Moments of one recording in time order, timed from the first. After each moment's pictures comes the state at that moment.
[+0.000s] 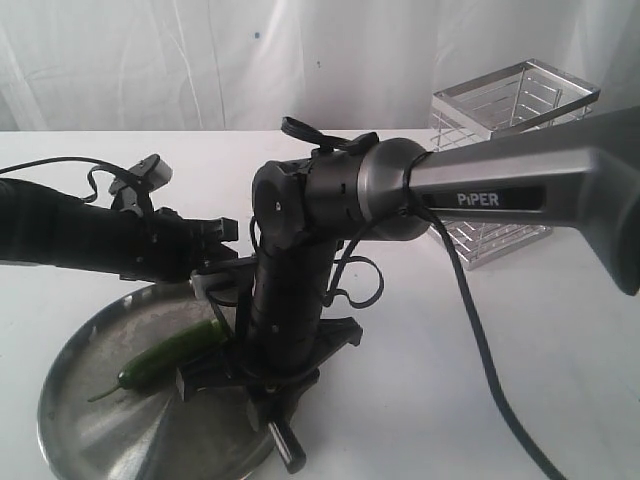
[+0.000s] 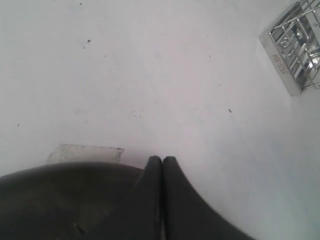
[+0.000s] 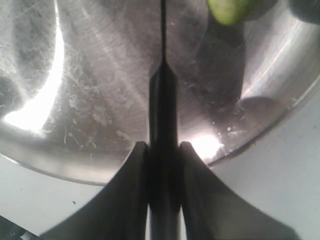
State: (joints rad) left arm -0.20 1.82 -0.90 -1.75 0.50 1.33; right arm 0.82 2.05 -1.43 0.32 1.01 0.11
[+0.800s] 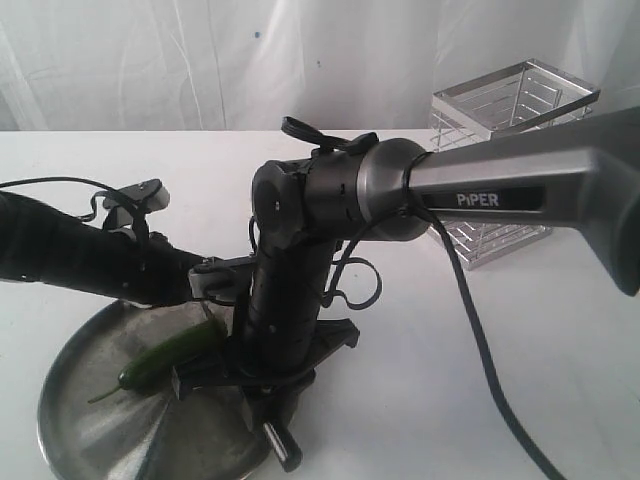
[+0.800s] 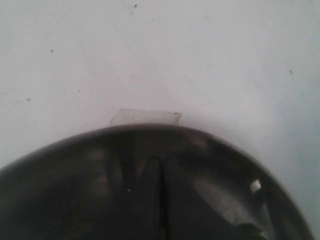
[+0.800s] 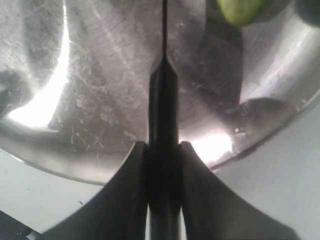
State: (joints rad) left arm -0.20 1.82 -0.86 -1.60 0.40 1.33; right arm 0.82 2.05 -1.43 0.34 1.00 0.11
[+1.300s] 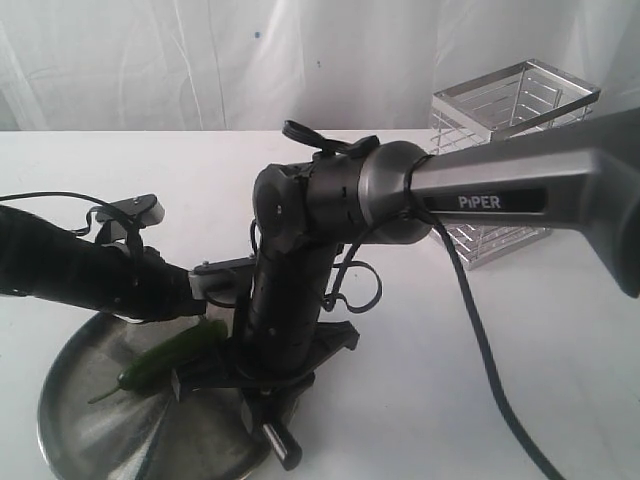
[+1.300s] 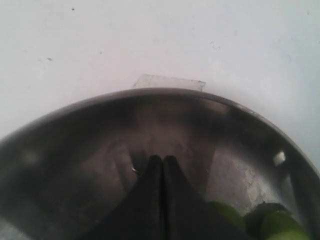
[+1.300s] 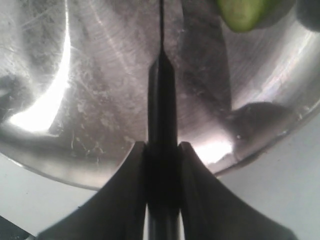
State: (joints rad) left arm -0.20 1.82 -0.81 -1.57 0.36 1.34; right arm 0.82 2.05 -1.41 0.34 0.97 0.11
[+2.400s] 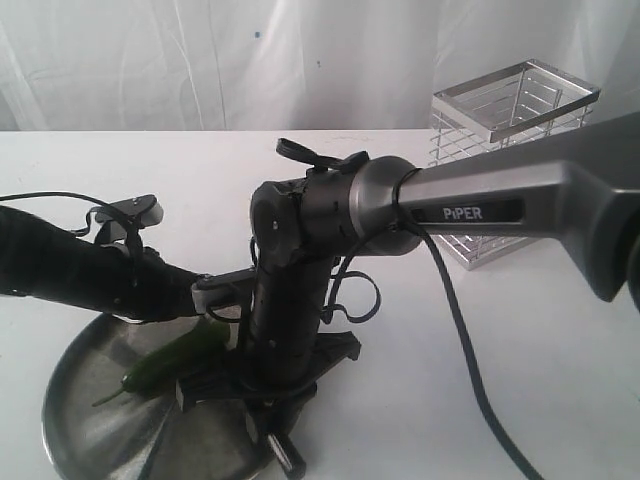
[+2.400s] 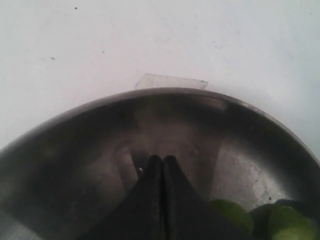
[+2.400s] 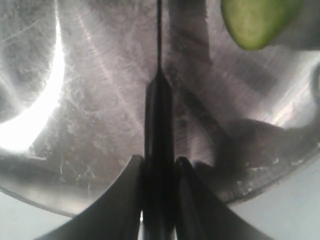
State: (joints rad) left arm -0.20 1.82 -0.81 -1.57 0.36 1.34; right arm 0.82 2.08 -1.40 0.31 0.99 0.14
